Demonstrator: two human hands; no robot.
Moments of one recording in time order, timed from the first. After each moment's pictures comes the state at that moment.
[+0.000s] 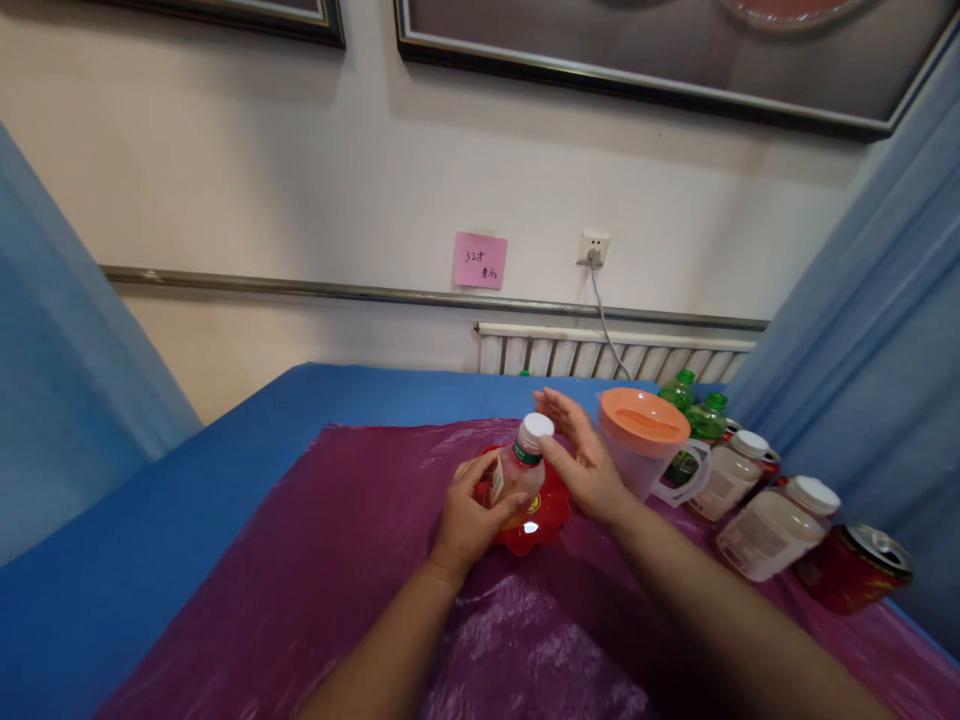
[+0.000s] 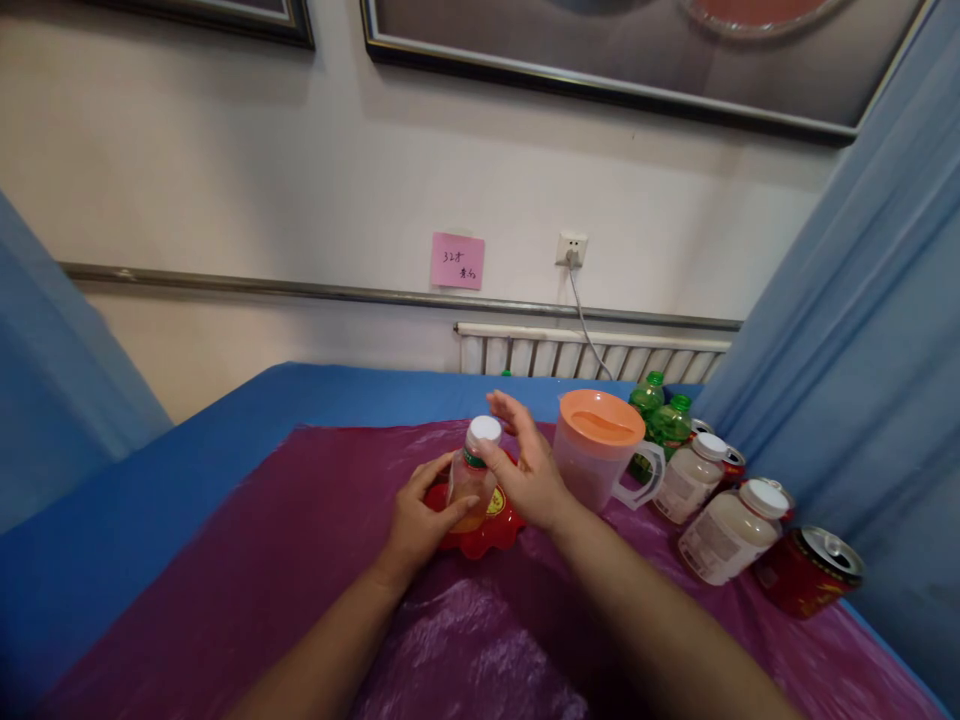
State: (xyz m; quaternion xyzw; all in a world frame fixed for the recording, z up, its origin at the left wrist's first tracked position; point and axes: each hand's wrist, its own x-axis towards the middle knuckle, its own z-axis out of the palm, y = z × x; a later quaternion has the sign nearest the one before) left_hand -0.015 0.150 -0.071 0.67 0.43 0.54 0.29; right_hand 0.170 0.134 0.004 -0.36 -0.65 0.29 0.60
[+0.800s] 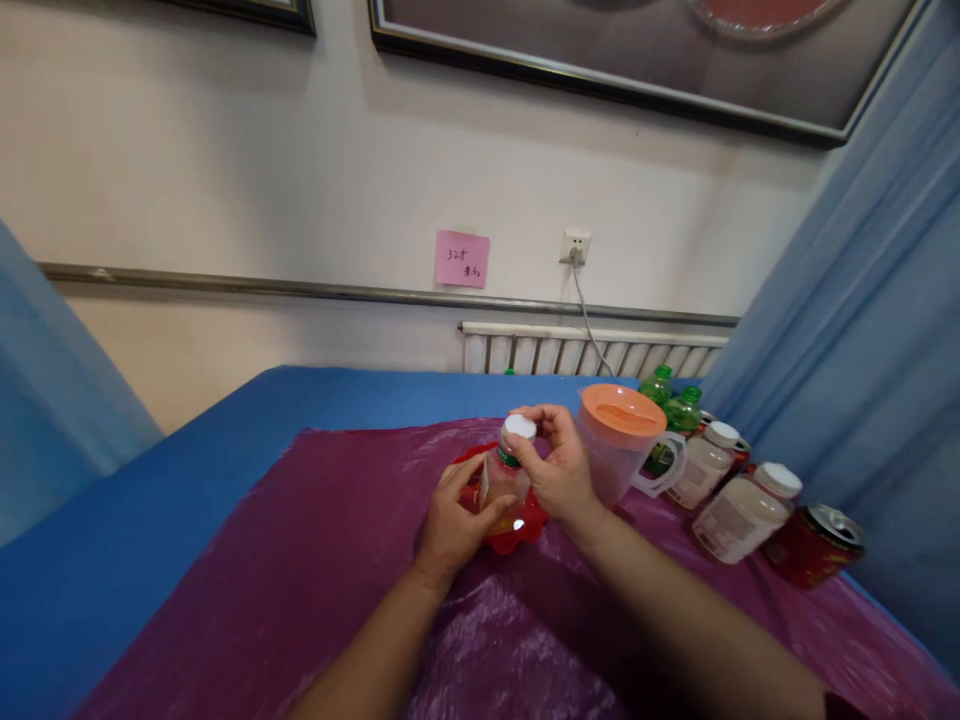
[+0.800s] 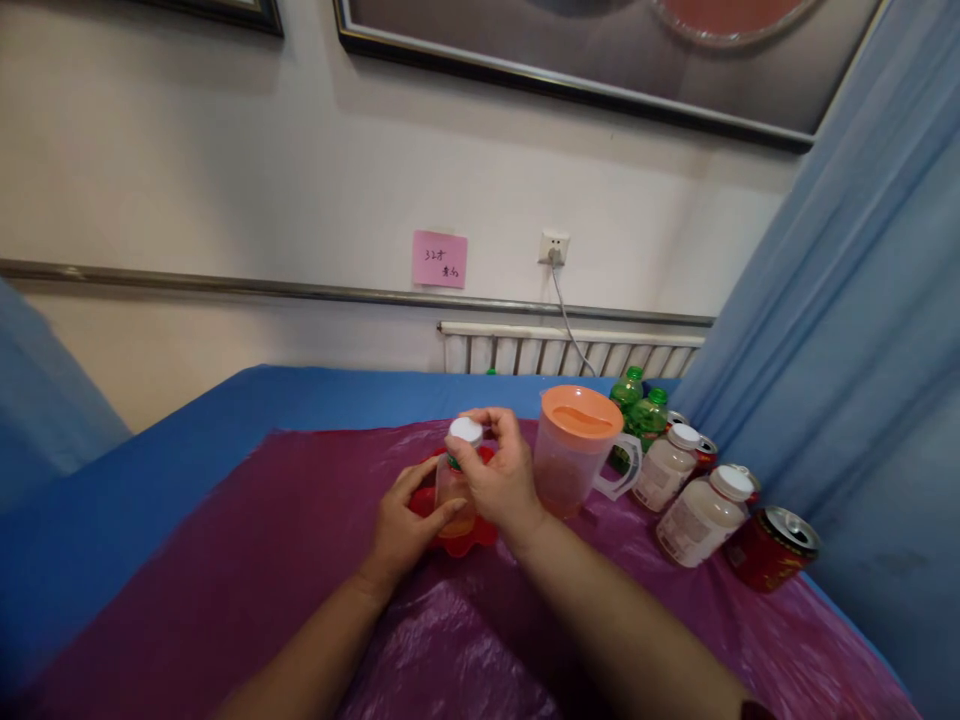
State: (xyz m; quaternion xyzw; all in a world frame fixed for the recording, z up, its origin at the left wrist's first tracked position) left_hand -0.014 0.148 -0.069 0.70 0.41 0.53 0.25; right_hand 0.141 0.132 0.004 -0.39 -0.54 0.25 0.70
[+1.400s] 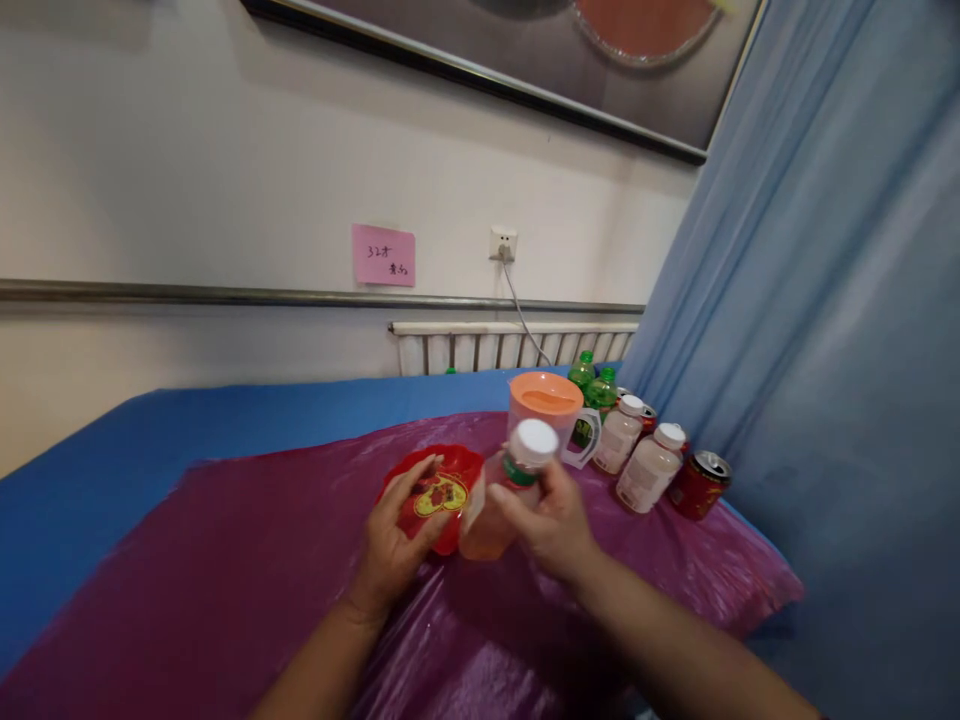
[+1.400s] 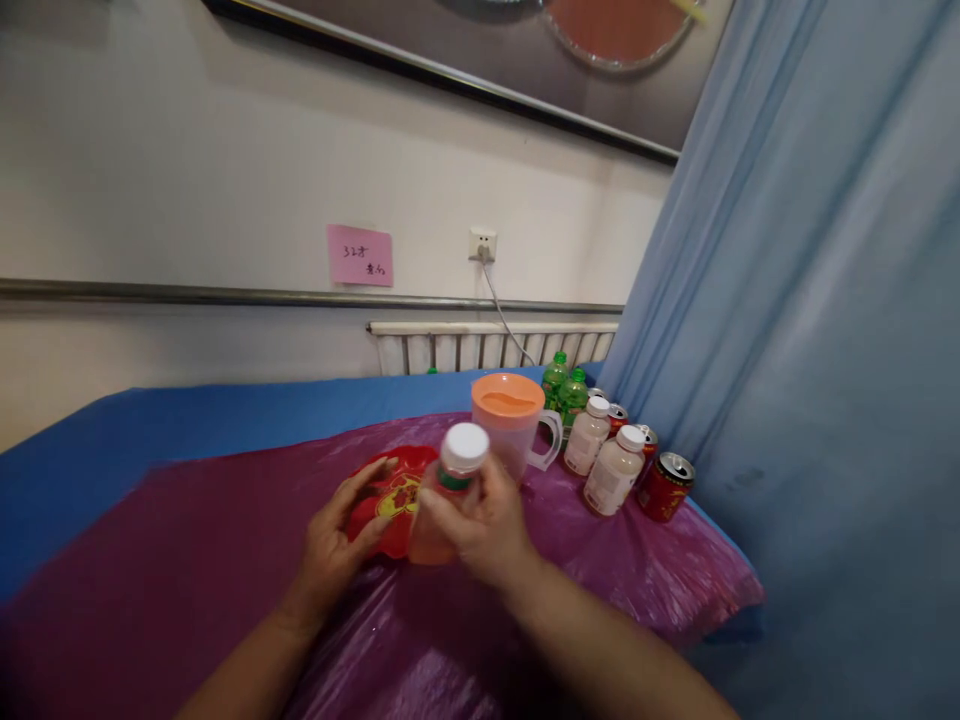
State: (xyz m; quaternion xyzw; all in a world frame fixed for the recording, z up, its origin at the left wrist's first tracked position) left_hand -0.007 0.136 -0.057 0.74 0.33 0.51 0.30; right_hand 0.184 0.051 -0.005 -0.44 -0.53 0.25 0.68
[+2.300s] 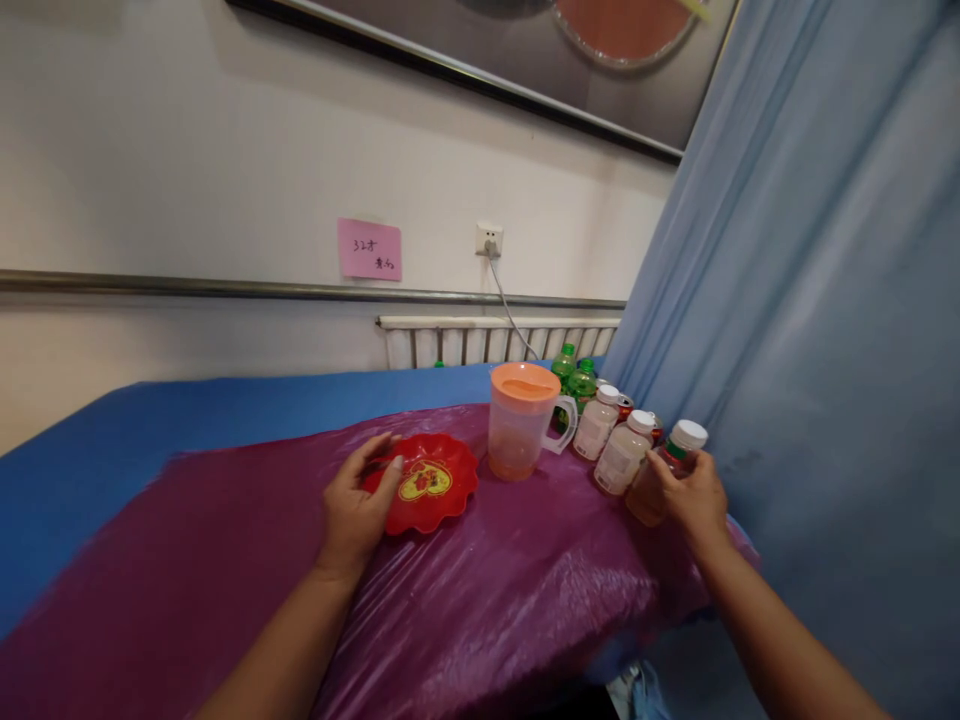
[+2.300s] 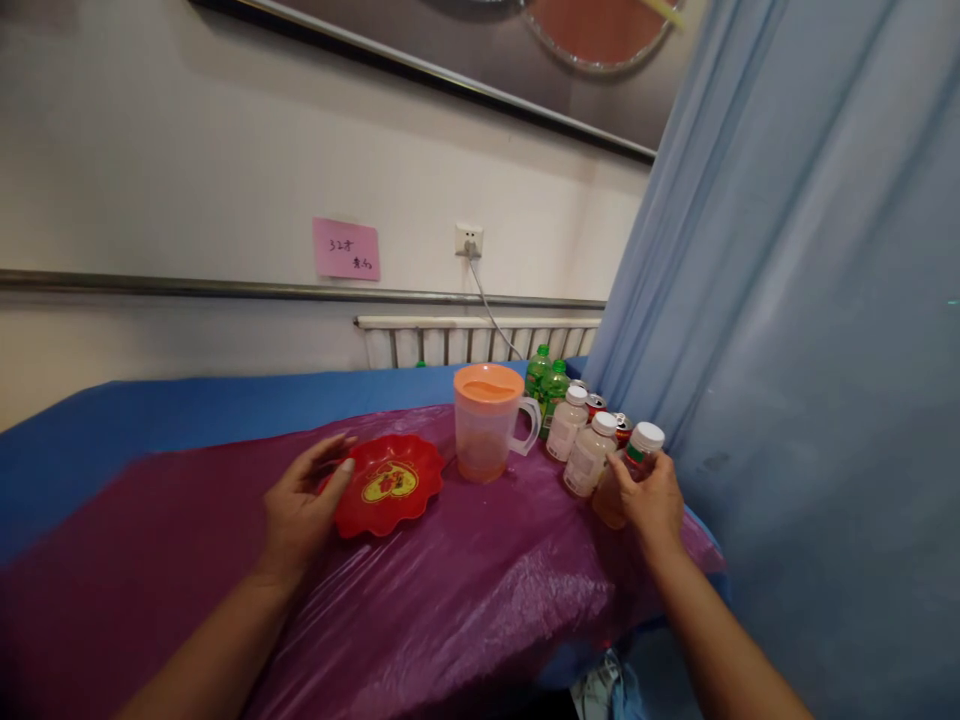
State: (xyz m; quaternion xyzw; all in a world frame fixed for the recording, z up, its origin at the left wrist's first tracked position) left_hand 0.001 0.153 -0.051 0.62 0.40 0.61 0.29; right_hand 0.416 -0.021 -0.068 -0.82 -0.29 -0.14 0.47
